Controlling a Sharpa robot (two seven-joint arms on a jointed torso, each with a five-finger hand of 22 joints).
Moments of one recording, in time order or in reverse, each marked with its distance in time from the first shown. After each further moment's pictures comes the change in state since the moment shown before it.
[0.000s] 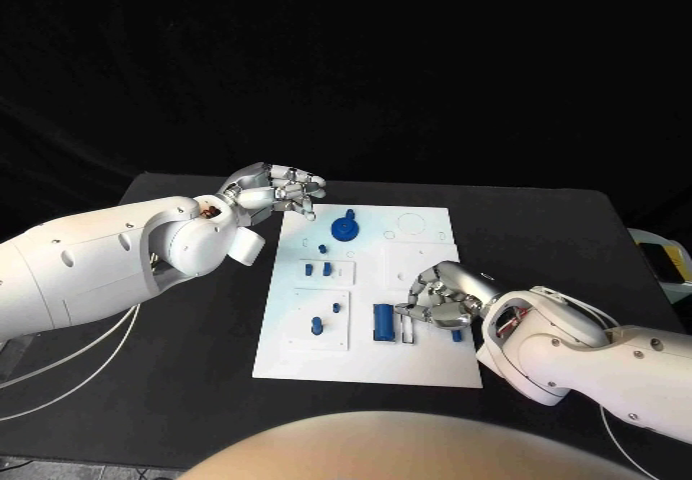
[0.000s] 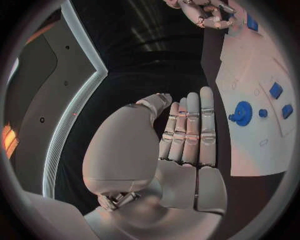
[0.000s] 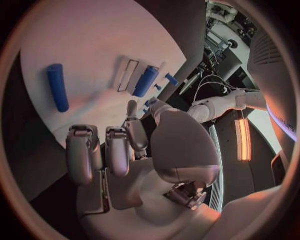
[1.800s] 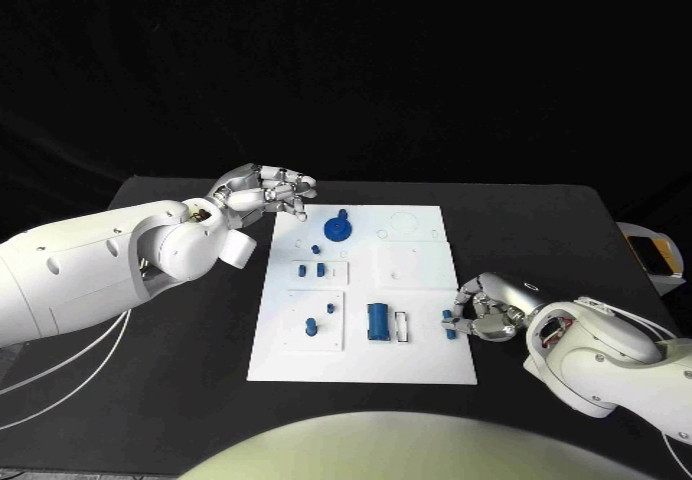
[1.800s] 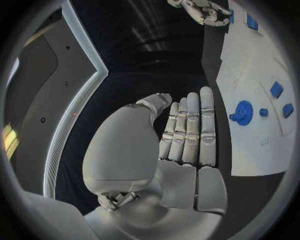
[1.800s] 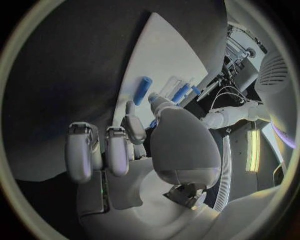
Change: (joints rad) left arm 0.000 -0.002 -0.002 0.000 0.000 -0.001 0.011; left_hand 0.000 0.000 -0.003 0.003 0.000 0.000 0.000 -0.001 0.000 0.000 0.000 0.000 0.001 0.000 0.000 0.000 0.001 0.000 0.000 0.000 0.000 0.000; right arm -0.044 -0.163 -0.003 0.009 -0.130 0.051 -0.064; right_hand 0.021 -0.042 -0.016 -0.011 -0.012 -0.002 0.014 -0.051 -0.042 -0.044 0.016 -0.065 -0.052 0.000 0.011 -0.016 0.000 0.000 0.000 0.008 -0.038 0.000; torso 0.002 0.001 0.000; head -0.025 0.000
